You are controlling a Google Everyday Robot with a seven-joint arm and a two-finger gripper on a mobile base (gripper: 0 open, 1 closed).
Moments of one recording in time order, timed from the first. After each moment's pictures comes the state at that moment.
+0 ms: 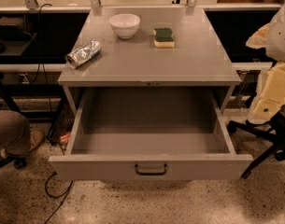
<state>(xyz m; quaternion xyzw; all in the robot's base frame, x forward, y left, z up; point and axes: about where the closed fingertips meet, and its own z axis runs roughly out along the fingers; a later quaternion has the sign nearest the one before) 0.438 -0.215 0.981 -0.60 0.78 -0.04 0.17</state>
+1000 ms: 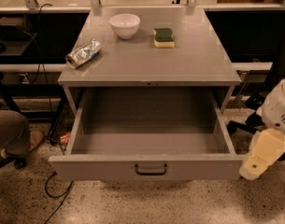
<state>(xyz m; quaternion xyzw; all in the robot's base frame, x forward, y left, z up) 0.386 -0.248 0.855 -0.48 0.87 0.03 0.08</state>
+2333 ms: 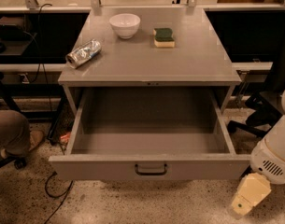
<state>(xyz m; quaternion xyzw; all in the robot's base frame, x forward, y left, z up) 0.328 -0.253 0.743 -0.38 0.92 0.10 -0.01</state>
